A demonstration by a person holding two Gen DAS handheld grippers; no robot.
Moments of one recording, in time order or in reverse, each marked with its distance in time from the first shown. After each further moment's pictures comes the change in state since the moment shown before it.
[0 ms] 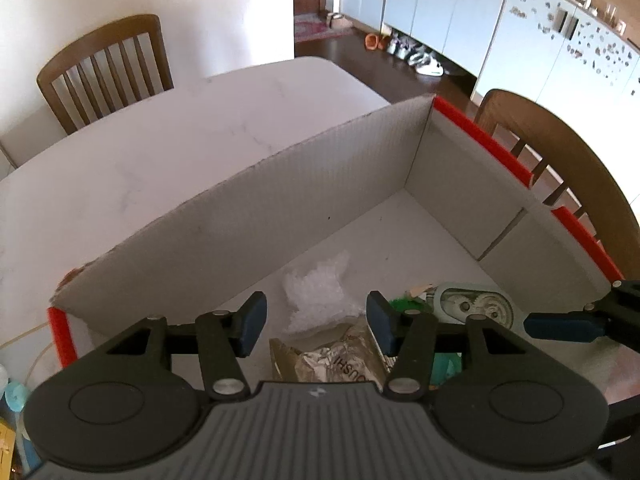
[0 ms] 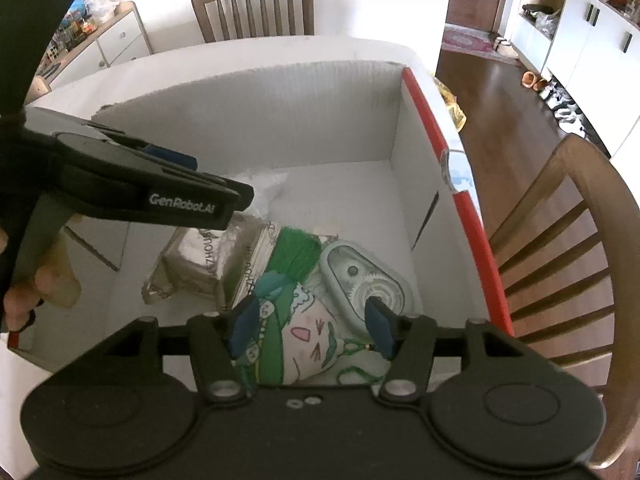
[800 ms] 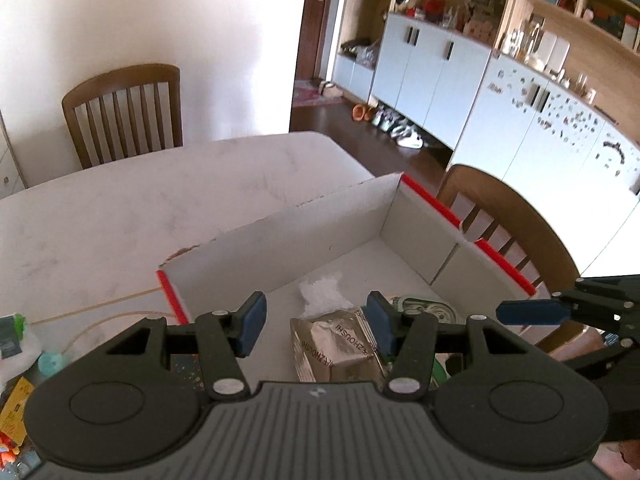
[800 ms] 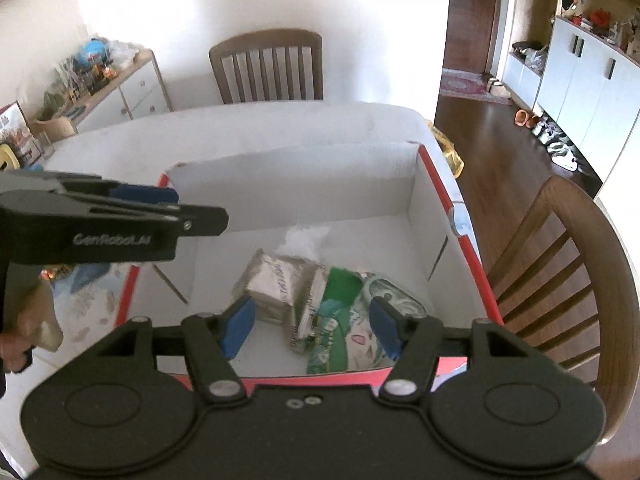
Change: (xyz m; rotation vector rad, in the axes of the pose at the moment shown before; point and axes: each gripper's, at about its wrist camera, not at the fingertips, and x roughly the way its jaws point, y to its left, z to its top) left arm -0.112 0.033 -0.039 -0.073 -0.218 -0.084; right arm -0.080 0.046 -0.007 0.028 -0.167 0.013
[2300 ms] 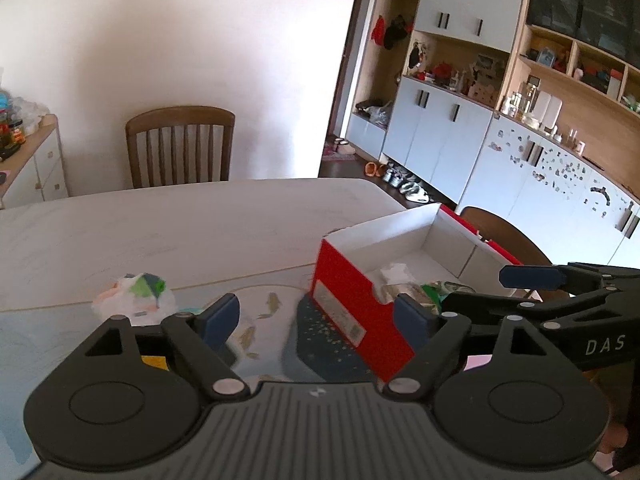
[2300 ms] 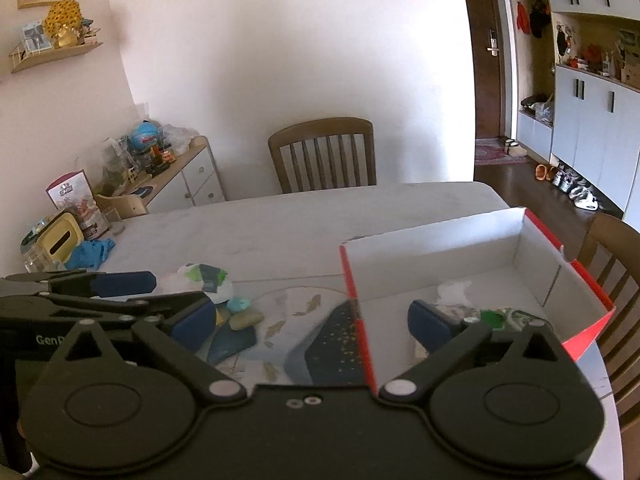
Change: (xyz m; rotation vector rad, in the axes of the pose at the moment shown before) left arm -0.152 0.122 -0.092 -0.050 -0.186 0.001; right arm -0.044 0.161 -0.022 0.060 -0.275 0.075
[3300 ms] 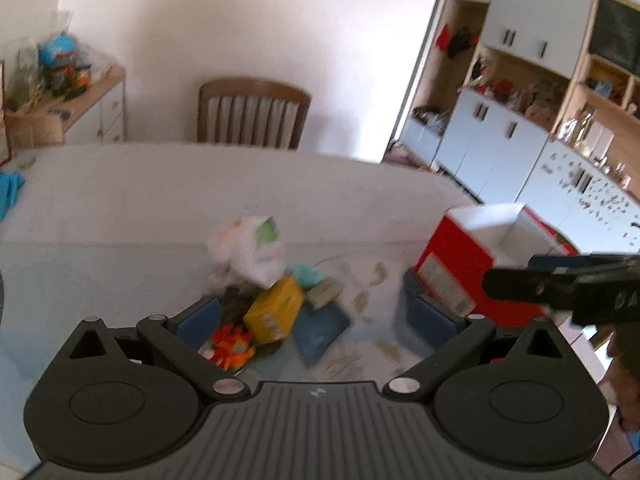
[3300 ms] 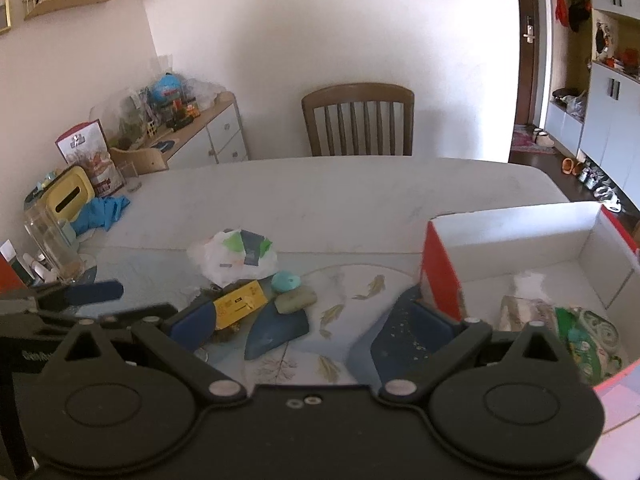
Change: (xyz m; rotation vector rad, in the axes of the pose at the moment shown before) left arm 0.000 0.114 -0.052 -0.150 0.027 0.103; right arm 0.075 0.069 -0.006 -0.077 0.114 0.026
